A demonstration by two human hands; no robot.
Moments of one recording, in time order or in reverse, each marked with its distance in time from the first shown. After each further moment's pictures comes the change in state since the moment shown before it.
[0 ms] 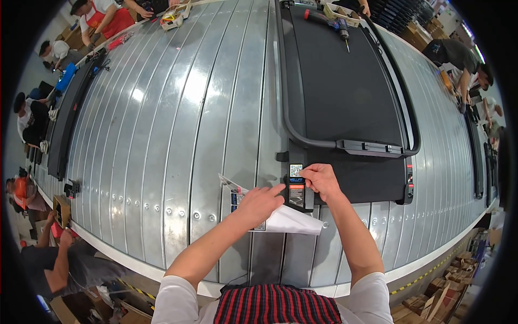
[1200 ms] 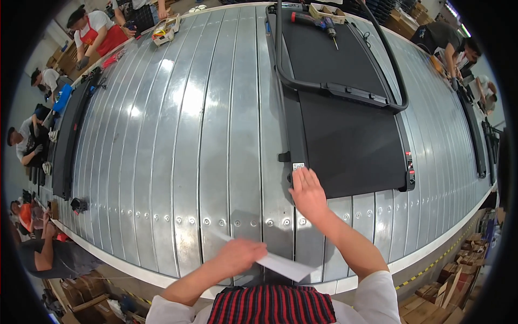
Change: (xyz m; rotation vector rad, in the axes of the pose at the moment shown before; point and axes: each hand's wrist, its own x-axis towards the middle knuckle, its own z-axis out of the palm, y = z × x) left_hand -0.098 0.021 -0.029 -0.228 -0.160 0.079; right_hand -0.019 0.030 0.037 -1.330 0.372 -1.085
